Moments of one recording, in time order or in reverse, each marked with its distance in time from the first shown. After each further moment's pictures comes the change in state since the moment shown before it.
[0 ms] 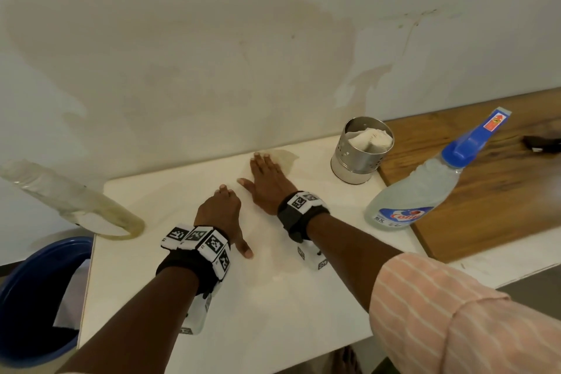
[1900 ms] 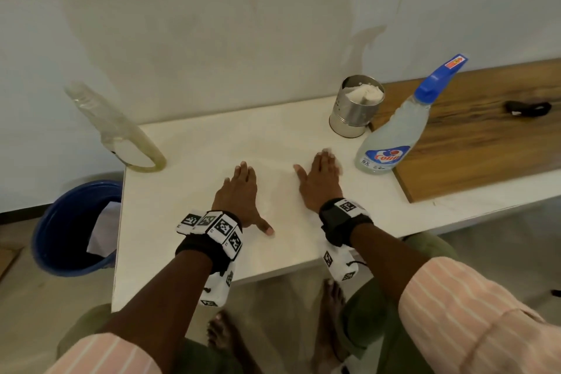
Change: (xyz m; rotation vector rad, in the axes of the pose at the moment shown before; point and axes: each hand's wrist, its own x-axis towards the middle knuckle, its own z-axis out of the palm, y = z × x) left_hand -0.085 0.017 0.060 -0.138 0.037 0.107; right_hand -0.153 0.032 0.027 0.122 0.133 0.427
